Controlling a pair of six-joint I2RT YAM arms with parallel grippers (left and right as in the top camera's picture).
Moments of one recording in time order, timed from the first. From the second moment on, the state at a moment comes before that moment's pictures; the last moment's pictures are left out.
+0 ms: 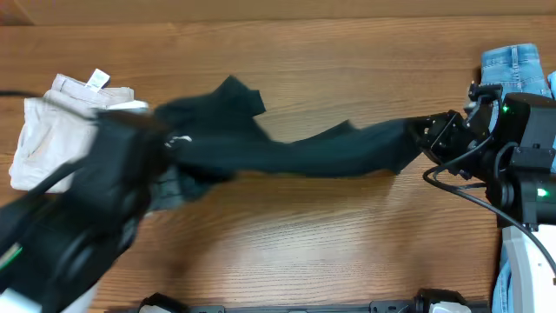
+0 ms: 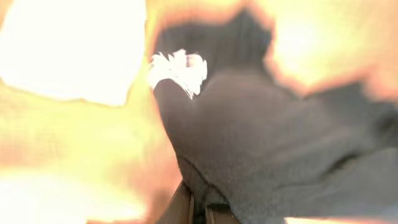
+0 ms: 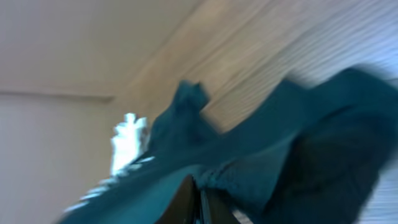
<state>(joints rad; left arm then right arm) -0.42 1.22 1.91 -1.68 -0.30 -0.54 -0.10 1.10 1.21 -0.87 -0.56 0.64</state>
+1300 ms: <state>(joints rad) -0.37 1.36 2.52 -1.67 -0.33 -0.13 -0.08 1.15 1.90 -1.27 -0.30 0.38</state>
